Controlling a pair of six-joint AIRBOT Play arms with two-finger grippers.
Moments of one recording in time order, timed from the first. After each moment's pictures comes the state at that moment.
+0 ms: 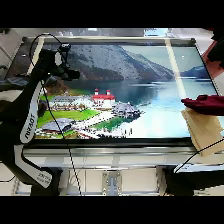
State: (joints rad) left arm -0.20 -1.75 1.81 1.65 -1.21 -1.60; right arm -0.86 -1.56 1.90 -1.49 1.80 1.55
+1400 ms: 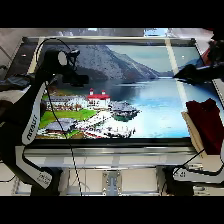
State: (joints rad) left arm -0.25 -1.75 1.81 1.40 -1.37 -1.61; right arm -0.26 -1.40 1.58 -0.97 1.40 1.32
